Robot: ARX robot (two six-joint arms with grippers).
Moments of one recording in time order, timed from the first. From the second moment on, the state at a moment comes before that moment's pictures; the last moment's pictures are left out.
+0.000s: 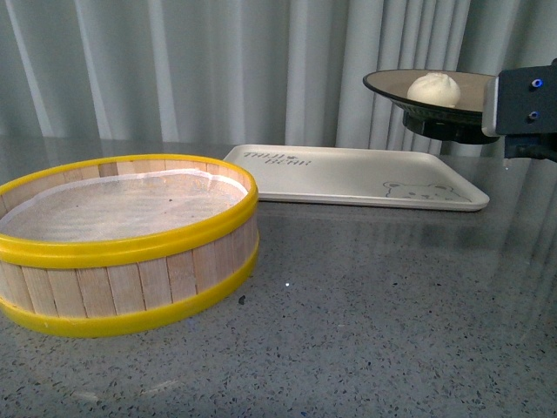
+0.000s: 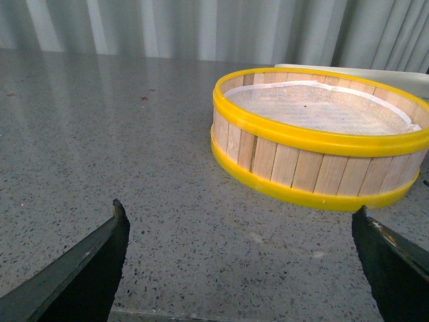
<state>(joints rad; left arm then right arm) 0.00 0.00 0.03 0.00 0.00 0.00 -0.01 1.64 1.05 0.41 -0.36 -1.60</state>
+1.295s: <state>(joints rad) 0.00 0.00 0.03 0.00 0.00 0.00 0.03 1.99 1.40 0.25 -0.36 -1.57</state>
